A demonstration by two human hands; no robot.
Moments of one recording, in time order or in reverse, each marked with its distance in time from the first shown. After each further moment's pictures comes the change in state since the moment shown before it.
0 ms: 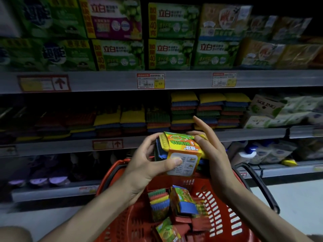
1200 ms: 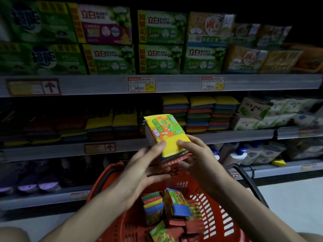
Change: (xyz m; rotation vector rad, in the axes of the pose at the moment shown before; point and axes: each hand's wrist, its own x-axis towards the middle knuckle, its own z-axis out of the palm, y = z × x) left_hand 0.000 0.003 0.017 -0.190 0.114 -0.251; right_hand 0.008 0.002 -0.001 0.274 0.094 0.417
